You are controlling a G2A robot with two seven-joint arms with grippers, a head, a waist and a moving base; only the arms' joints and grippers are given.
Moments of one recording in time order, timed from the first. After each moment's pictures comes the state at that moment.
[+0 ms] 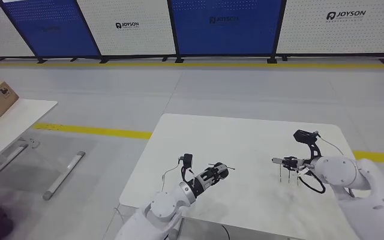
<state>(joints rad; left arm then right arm) 1.57 -1.21 -1.13 -1.74 -0.22 -0.07 -0.29 -1.02 -0.99 1.11 -1.55 -0.57 0.28 1.11</state>
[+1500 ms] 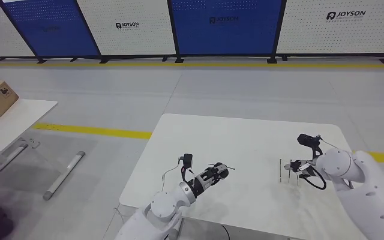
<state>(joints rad) 1.57 -1.21 -1.13 -1.74 -0.22 -0.07 -0.29 -0.91 -1.02 1.05 -1.36 -0.62 0.34 1.24</state>
